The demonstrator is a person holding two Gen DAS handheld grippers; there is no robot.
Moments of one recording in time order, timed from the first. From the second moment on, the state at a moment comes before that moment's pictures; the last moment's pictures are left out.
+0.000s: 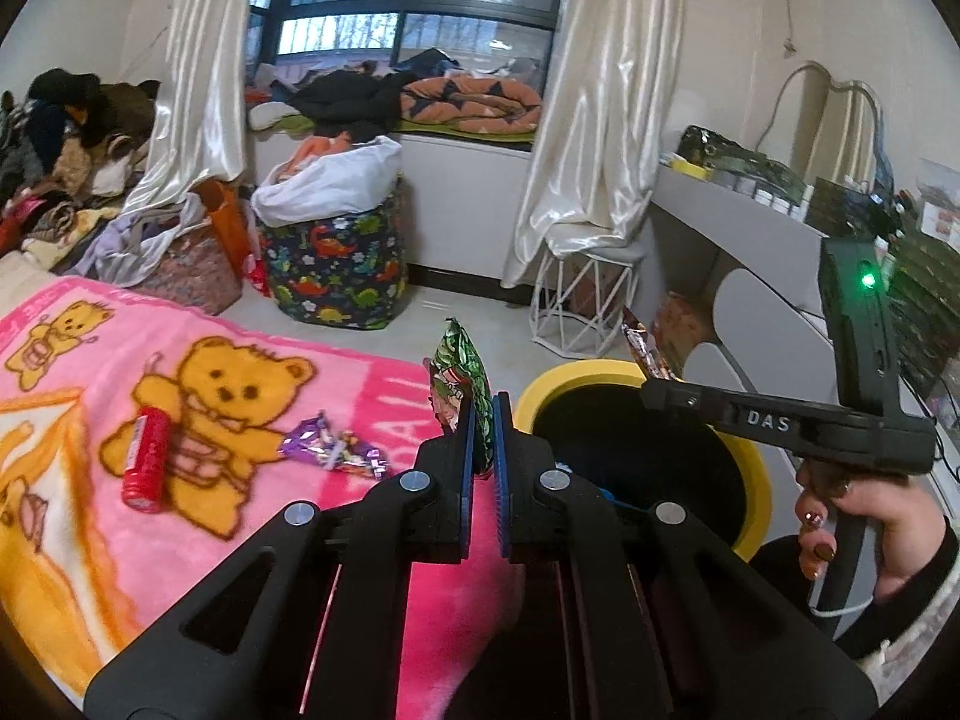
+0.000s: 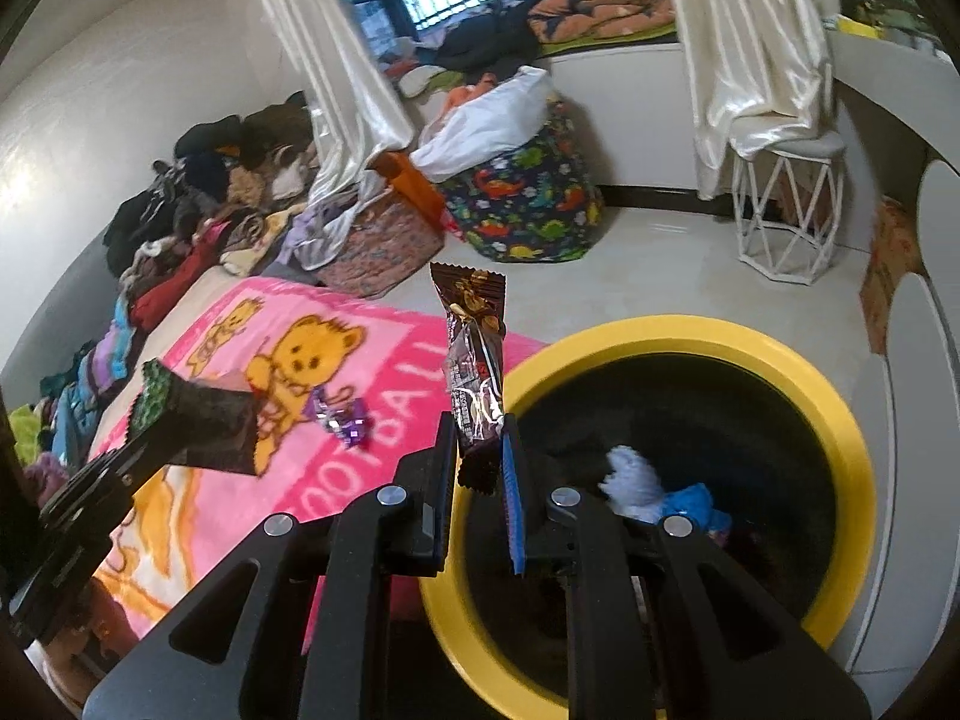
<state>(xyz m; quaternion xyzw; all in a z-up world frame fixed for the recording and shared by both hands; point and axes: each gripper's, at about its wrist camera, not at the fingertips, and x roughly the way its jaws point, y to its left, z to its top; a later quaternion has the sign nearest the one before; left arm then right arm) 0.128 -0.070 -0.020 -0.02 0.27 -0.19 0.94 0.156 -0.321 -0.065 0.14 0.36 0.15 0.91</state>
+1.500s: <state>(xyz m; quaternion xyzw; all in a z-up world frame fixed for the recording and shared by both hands) 0.165 -0.192 -0.074 0.04 0.36 -0.33 0.87 0.151 -0.425 -0.090 0.21 0.37 0.04 0.91</state>
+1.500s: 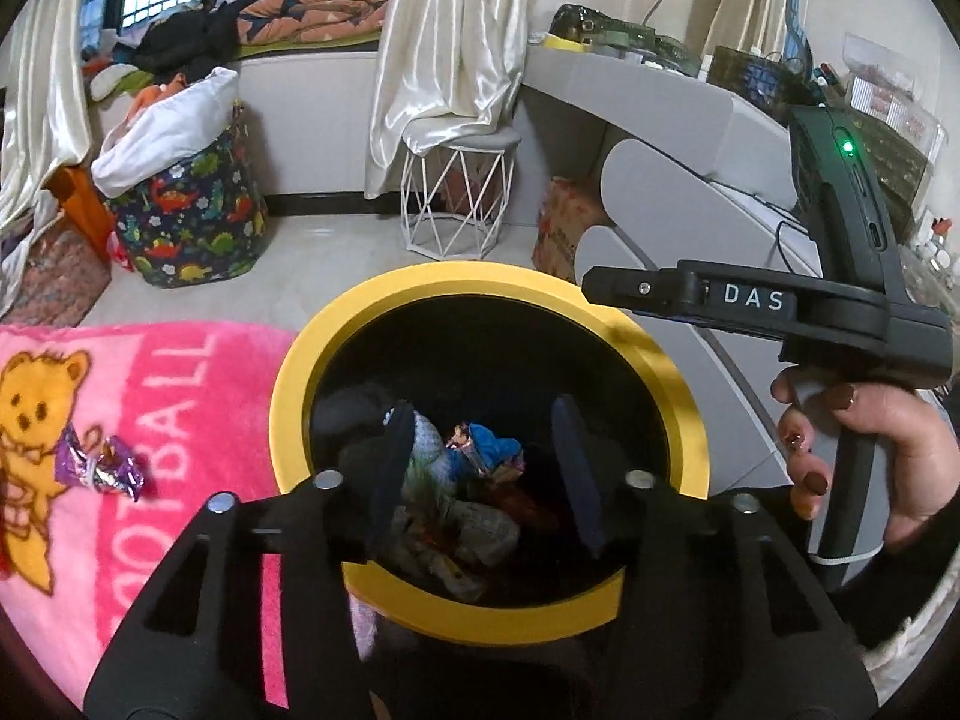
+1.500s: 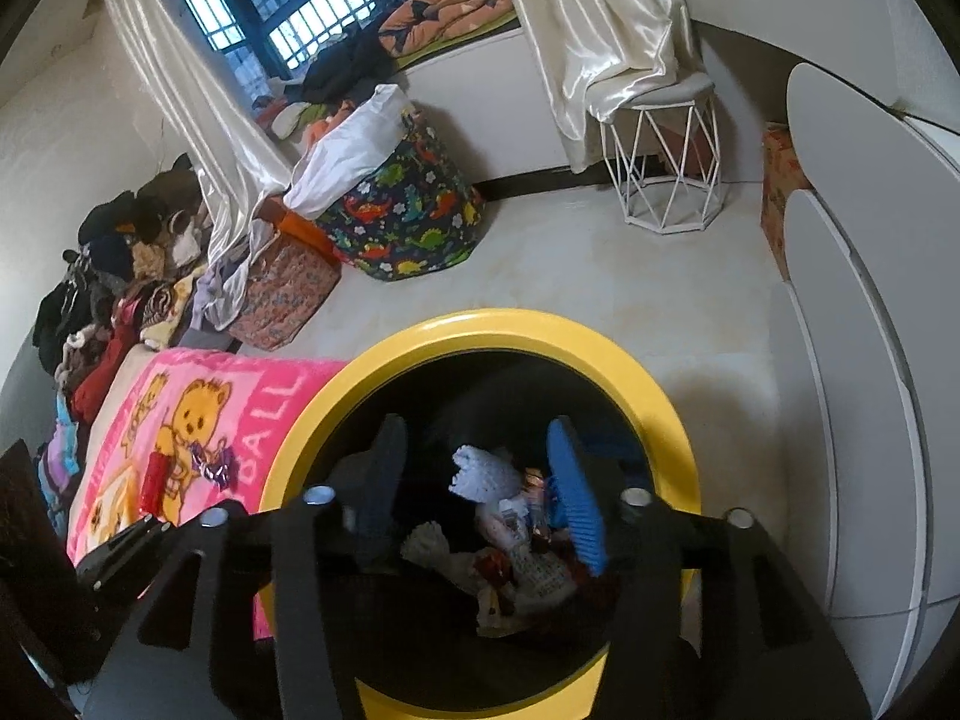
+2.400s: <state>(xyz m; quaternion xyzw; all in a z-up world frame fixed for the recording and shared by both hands) 0.156 -0.110 -0.039 0.03 0.28 -0.19 0.94 0.143 -0.360 -0.049 0.13 0.30 0.09 0.94</state>
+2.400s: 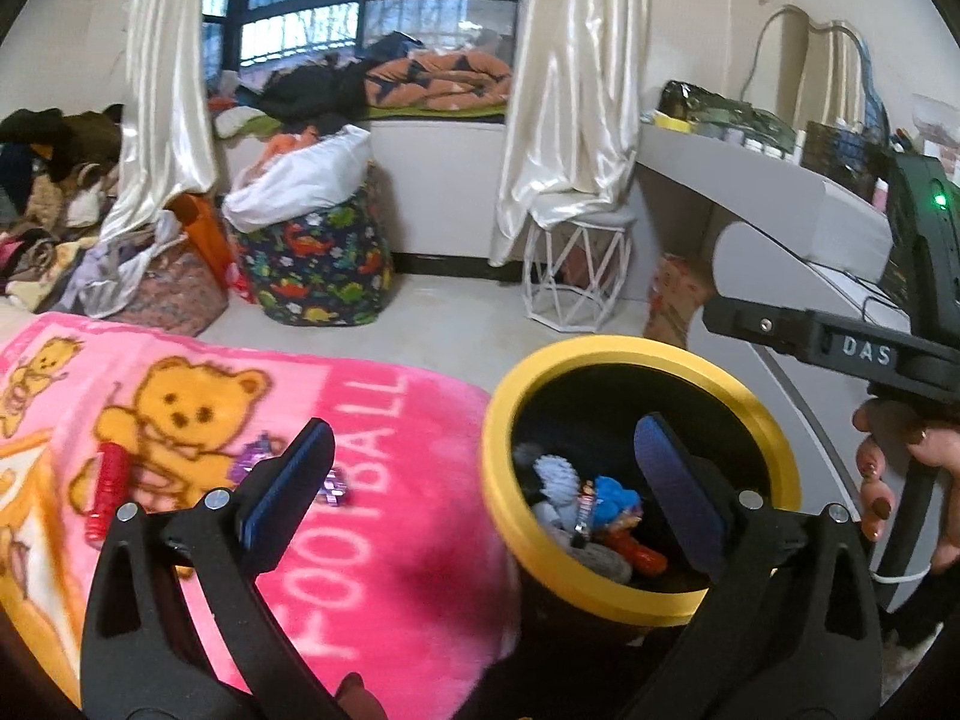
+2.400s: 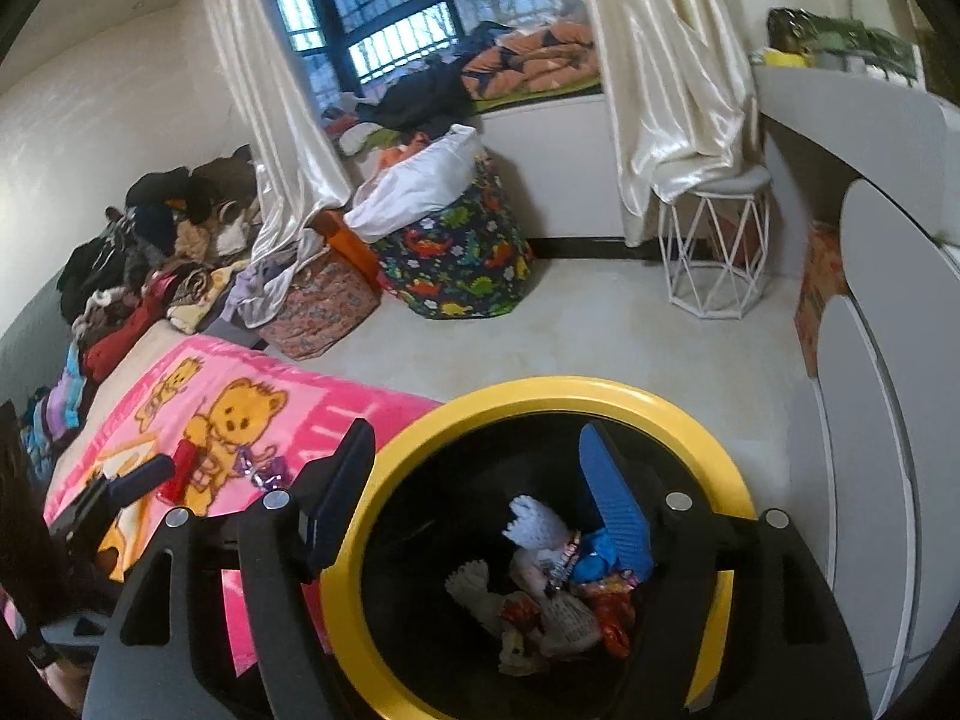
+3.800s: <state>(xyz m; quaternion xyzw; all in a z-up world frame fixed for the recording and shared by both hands) 0.210 0.110 -0.101 -0.09 0.36 0.01 0.93 0.261 -0.115 -0.139 -0.03 0.48 0.23 0.85</state>
